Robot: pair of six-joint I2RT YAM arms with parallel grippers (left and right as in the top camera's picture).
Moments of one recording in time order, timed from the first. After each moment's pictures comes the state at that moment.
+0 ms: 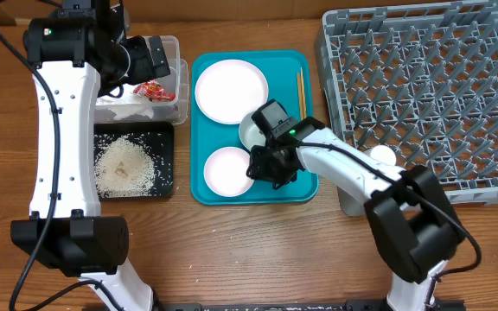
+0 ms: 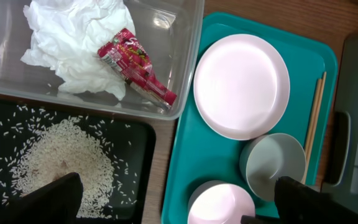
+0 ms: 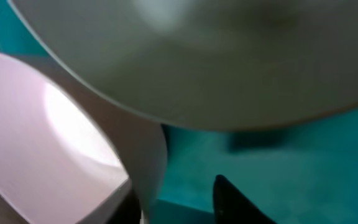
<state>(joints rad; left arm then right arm) 0.02 1.90 2.14 -1.37 0.13 -0.29 0.62 1.96 1.33 -0.71 -0.30 0.71</state>
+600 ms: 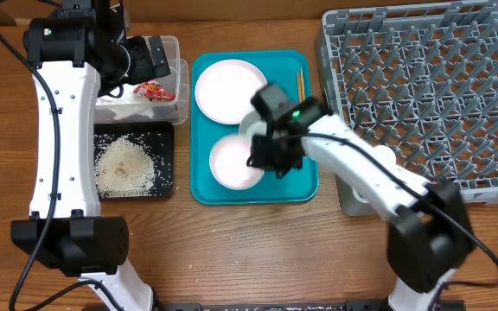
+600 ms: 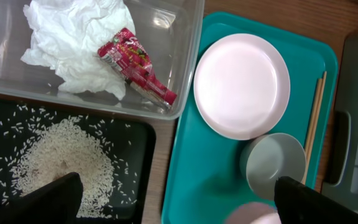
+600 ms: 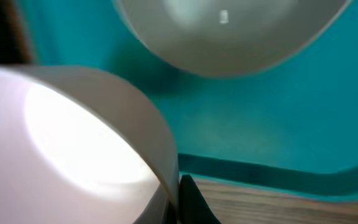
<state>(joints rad) 0.02 1.90 2.14 -1.37 0.13 -0.29 0.62 1.88 1.60 -1.05 -0.20 0.65</state>
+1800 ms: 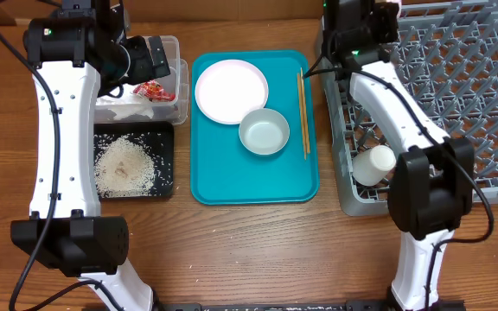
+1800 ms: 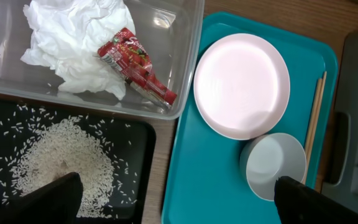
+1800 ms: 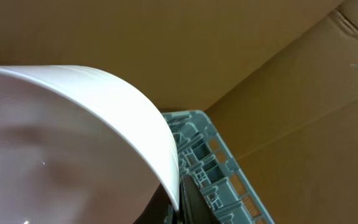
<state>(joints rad) 0.02 1.90 2.14 -1.37 0.13 -0.29 0.27 2.14 1.83 -0.20 1.06 -0.25</state>
